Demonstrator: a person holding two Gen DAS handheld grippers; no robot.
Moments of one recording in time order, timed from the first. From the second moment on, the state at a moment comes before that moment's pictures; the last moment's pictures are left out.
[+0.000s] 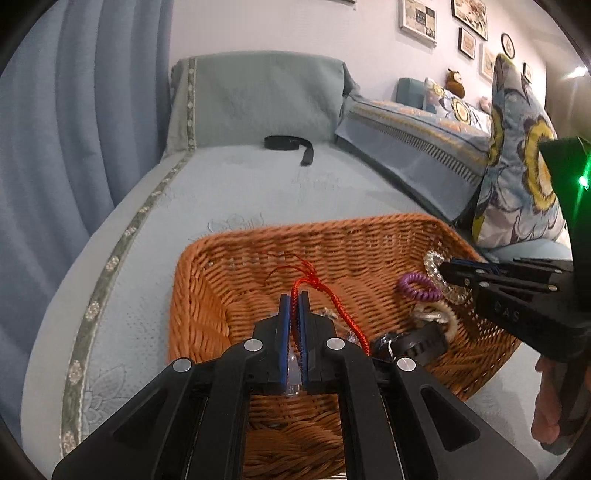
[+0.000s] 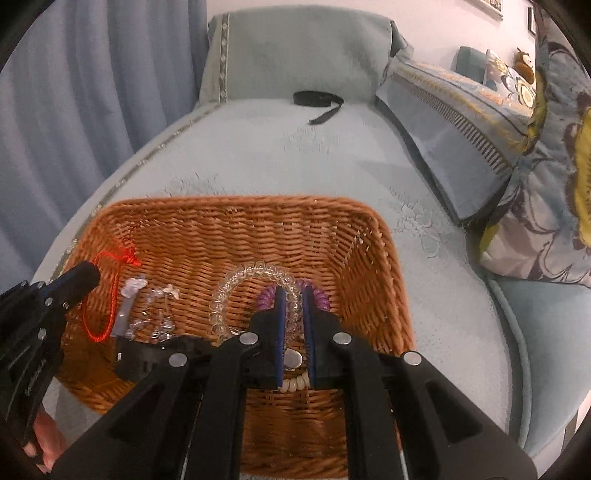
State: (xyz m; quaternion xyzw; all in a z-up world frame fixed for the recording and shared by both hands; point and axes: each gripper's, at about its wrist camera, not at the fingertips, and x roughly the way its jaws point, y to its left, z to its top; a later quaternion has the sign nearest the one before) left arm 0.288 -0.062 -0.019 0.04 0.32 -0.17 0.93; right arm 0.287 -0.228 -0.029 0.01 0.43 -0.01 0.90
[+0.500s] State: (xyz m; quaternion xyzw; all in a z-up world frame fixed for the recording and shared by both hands) left arm 0.256 -0.047 -0.009 0.02 0.32 -0.20 0.93; right arm 0.270 -0.247 -0.020 0.07 0.44 0.02 0.90
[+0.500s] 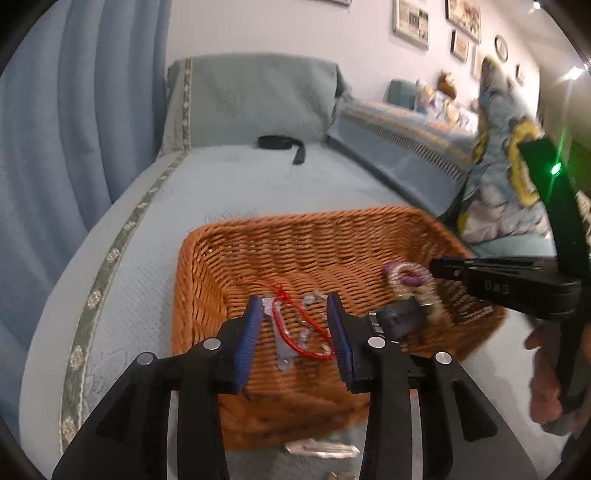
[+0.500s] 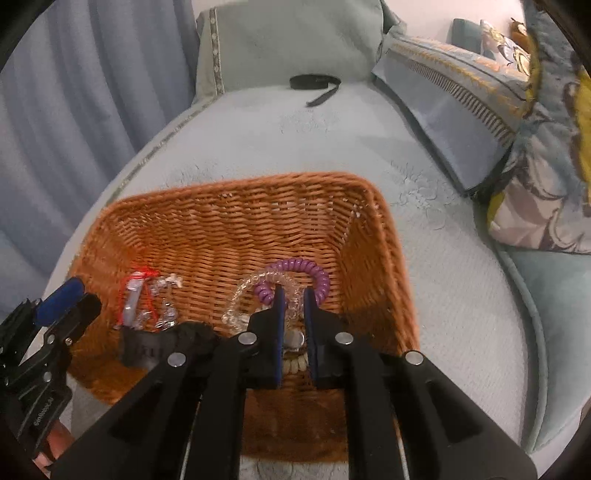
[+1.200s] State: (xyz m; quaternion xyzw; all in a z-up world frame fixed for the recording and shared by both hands) left arm 0.075 0.054 0.002 -0.11 0.26 -0.19 0.94; right arm 0.069 -0.271 -0.038 0.17 0.38 0.01 0.91
